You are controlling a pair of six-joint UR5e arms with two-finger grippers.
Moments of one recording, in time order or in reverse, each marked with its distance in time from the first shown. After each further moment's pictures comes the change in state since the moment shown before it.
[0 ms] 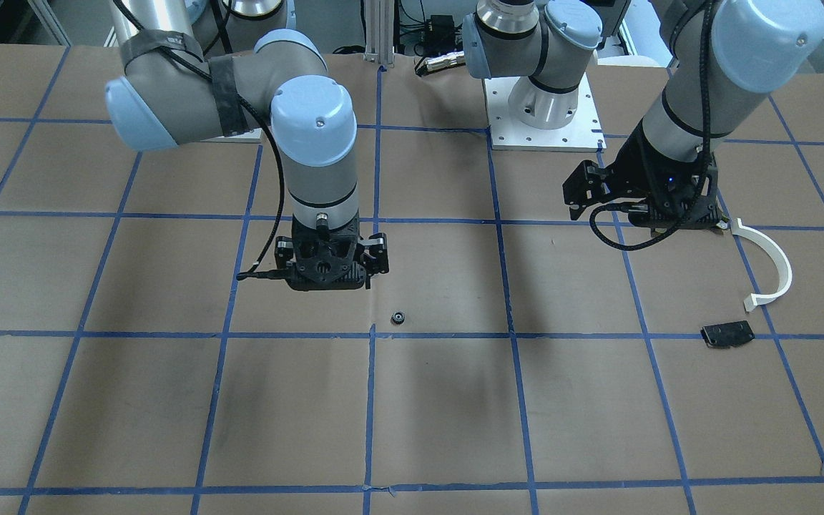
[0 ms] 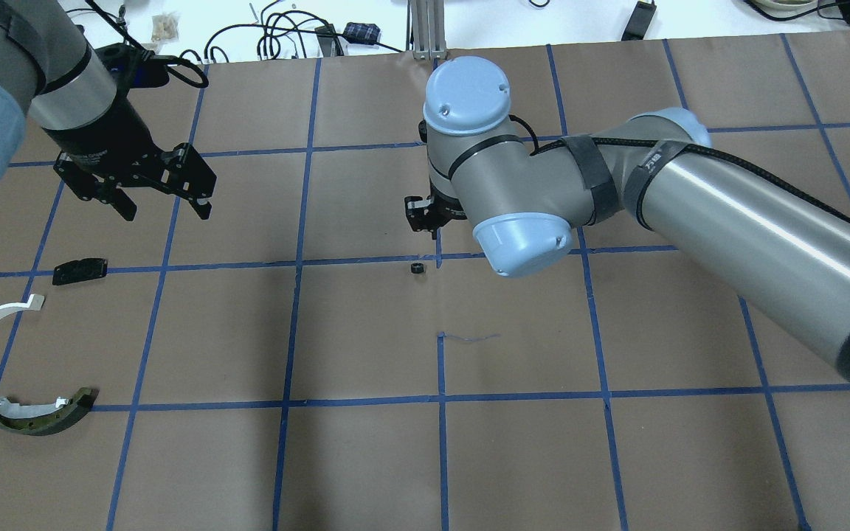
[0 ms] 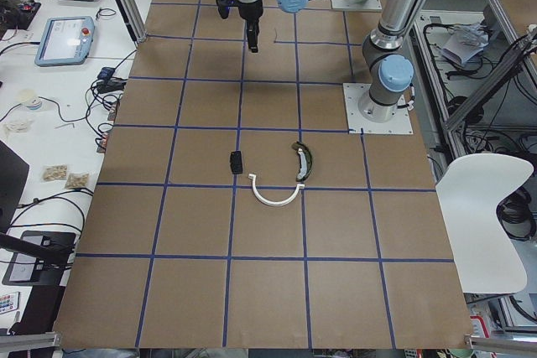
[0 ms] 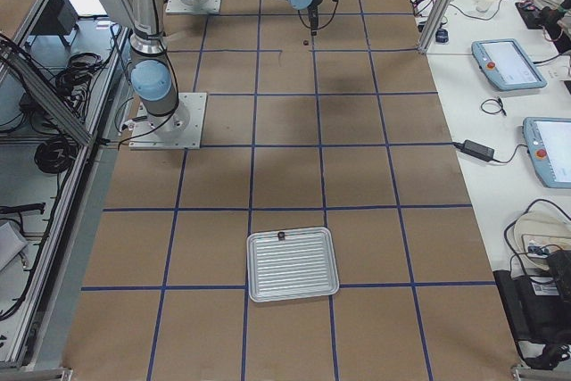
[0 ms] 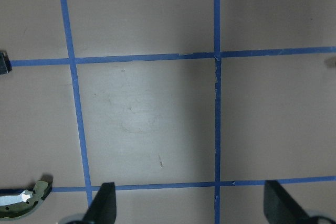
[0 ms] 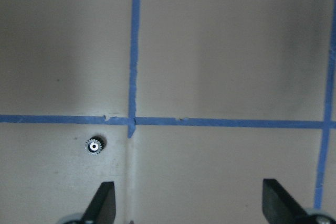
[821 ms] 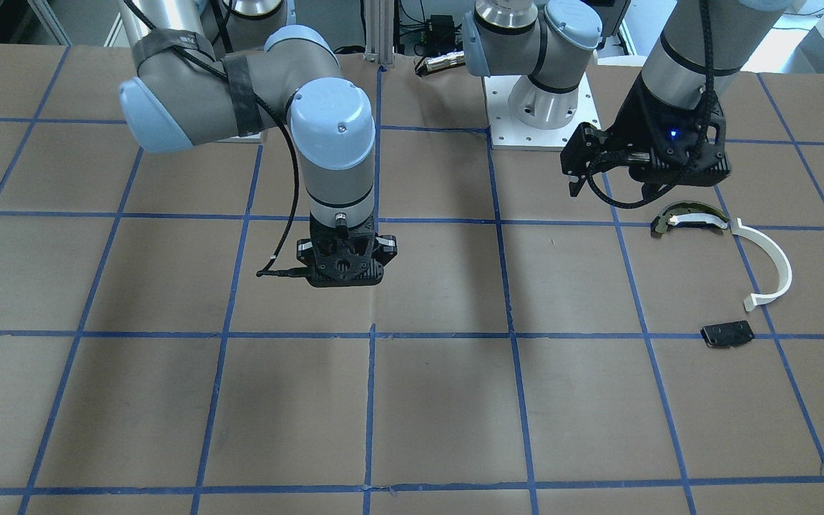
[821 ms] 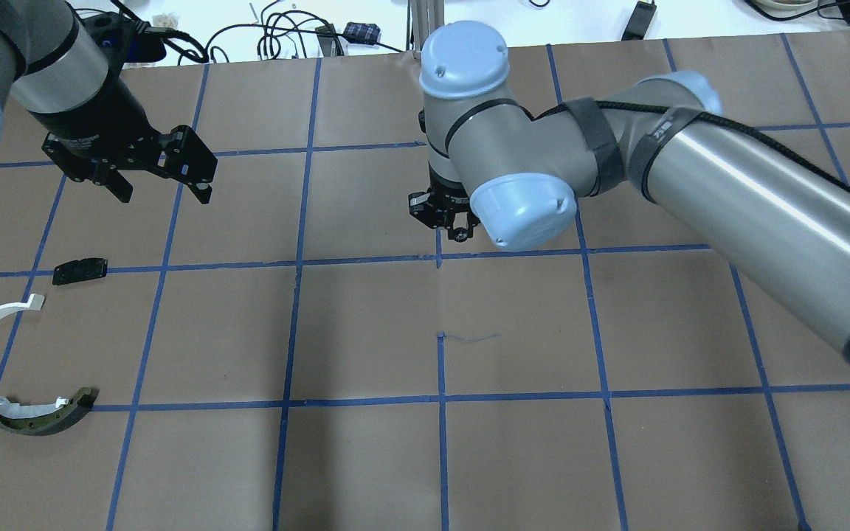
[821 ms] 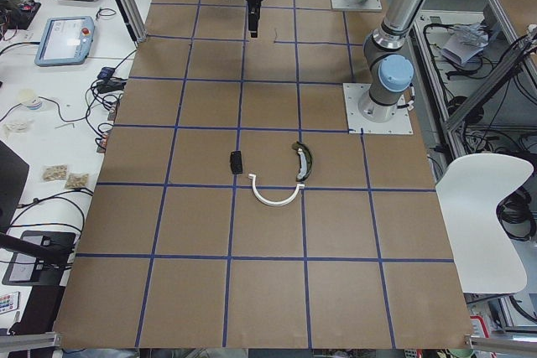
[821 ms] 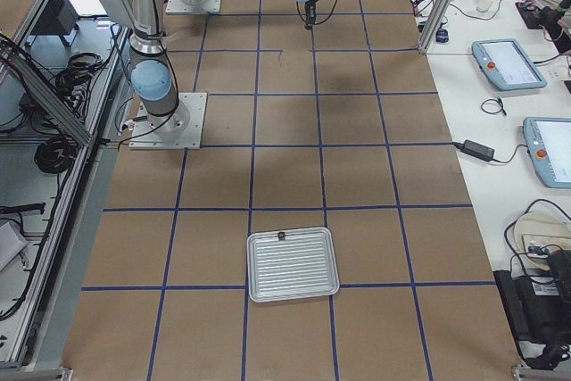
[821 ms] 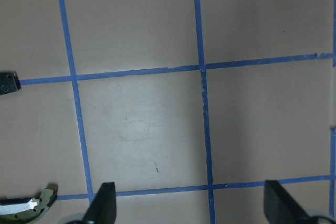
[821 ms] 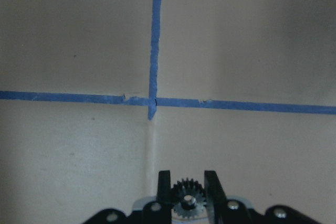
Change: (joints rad) left arm -0.026 0.068 0.046 -0.031 0.002 0.003; right arm 0.072 0.037 0.051 -0.090 0.008 0.027
